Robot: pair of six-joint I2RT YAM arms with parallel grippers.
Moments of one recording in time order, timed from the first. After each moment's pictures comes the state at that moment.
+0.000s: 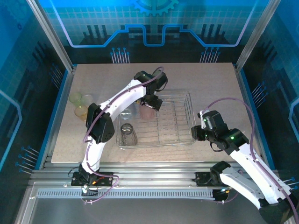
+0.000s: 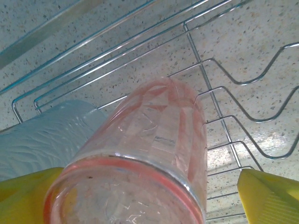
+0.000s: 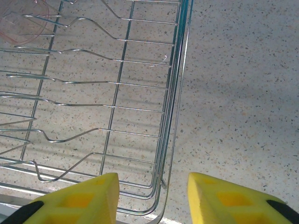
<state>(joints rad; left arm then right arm) -0.66 2.11 2.07 -1.37 -0.20 -0.34 0.48 0.76 0.76 -0.92 0.08 0.31</state>
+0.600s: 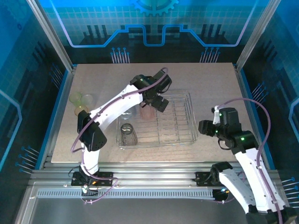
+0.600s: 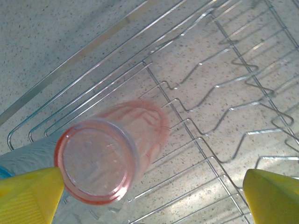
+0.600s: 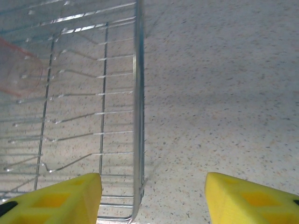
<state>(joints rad) -0.76 1.93 1.97 -1.23 -0.25 -0.25 0.15 0.70 0.82 -0.97 -0.09 0.28</state>
